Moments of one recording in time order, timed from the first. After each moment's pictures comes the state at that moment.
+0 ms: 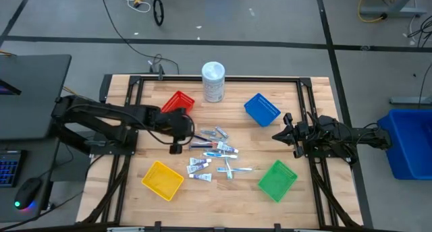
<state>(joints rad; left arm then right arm) -0.08 1.24 0.99 -0.57 -0.12 0.05 -0.02 0.01 0.01 0.04 -0.18 0.06</state>
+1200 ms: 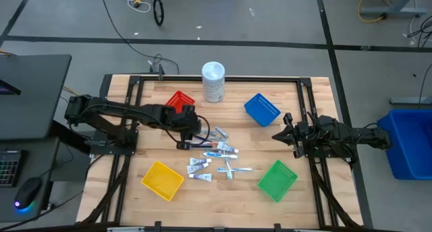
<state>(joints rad) -0.02 1.43 1.08 -0.64 -0.22 0.22 -0.02 0.01 0.01 0.04 -0.19 0.06</state>
